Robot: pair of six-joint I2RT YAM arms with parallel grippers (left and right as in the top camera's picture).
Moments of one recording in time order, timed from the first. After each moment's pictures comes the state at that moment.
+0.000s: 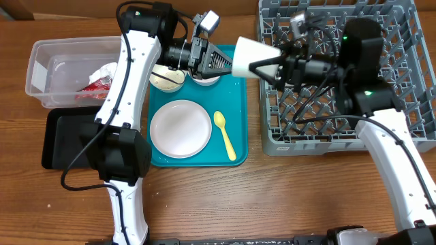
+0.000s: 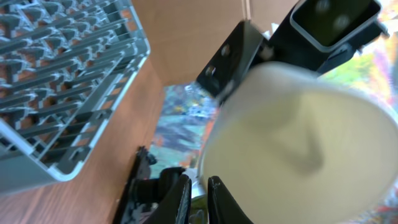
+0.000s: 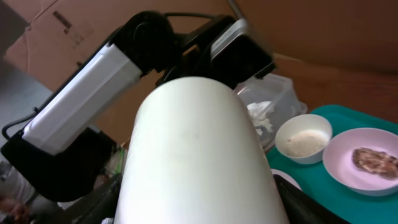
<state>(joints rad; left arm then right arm) -0.20 2.20 2.25 -1.67 1.46 0.33 0.13 1.47 1.31 -0.17 -1.13 0.33</state>
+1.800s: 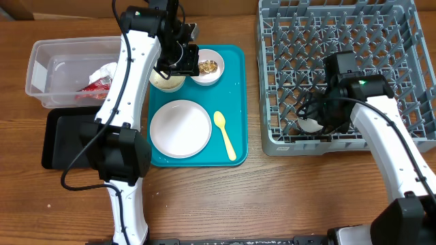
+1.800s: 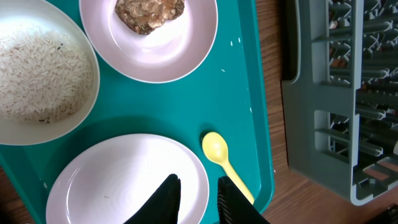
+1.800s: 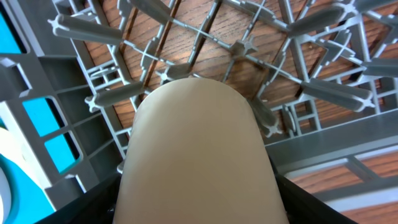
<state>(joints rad) -0.20 2.20 2.25 -1.40 0.34 -0.06 0.11 1.58 1.32 -1.11 -0.01 0.46</state>
